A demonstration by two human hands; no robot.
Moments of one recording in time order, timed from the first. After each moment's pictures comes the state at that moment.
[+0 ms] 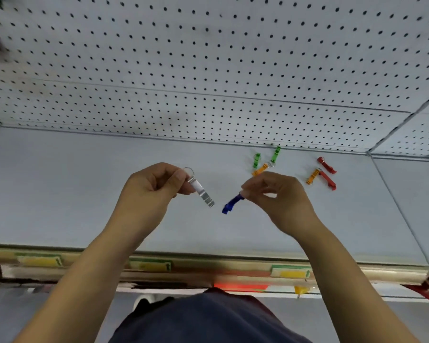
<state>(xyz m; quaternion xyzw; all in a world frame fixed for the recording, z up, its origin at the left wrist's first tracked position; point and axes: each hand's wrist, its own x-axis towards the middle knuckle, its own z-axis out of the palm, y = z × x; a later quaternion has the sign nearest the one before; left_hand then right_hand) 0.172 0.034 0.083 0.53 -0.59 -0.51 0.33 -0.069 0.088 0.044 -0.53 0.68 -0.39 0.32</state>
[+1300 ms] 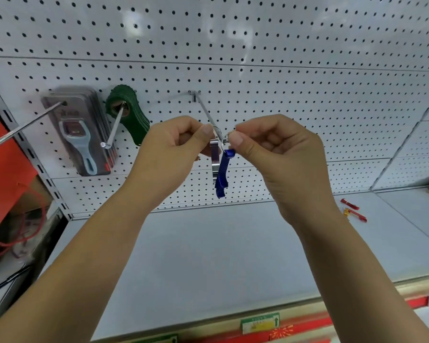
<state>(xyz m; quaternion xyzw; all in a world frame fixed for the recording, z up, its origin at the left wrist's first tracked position) 0.362 -0.083 0.246 0.32 -0.74 -0.42 0.43 0.223 0.015 0.245 -0.49 0.45 -0.72 0.21</state>
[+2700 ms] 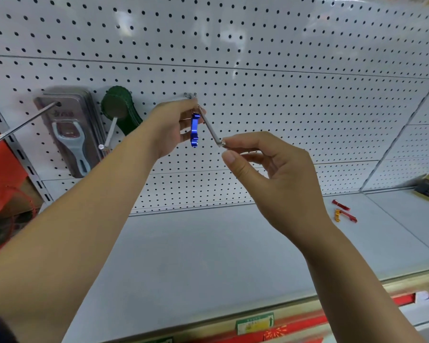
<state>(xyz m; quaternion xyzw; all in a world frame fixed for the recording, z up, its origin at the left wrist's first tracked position) 0.318 -0.192 0.251 0.31 -0.60 -0.65 0.36 0.228 0.027 0.233 -0.58 0.56 -0.60 0.07</state>
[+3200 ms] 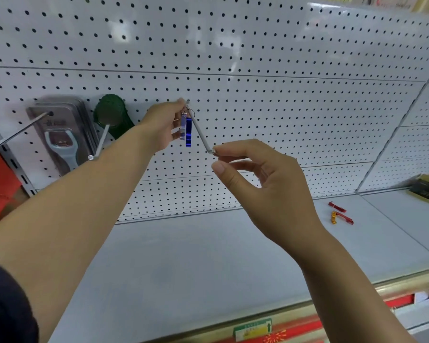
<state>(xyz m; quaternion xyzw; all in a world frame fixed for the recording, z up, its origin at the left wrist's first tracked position) 0.295 -0.235 0.251 0.36 -0.58 -0.63 0.37 0.229 0.031 0.235 -0.59 0.56 -0.58 0.07</state>
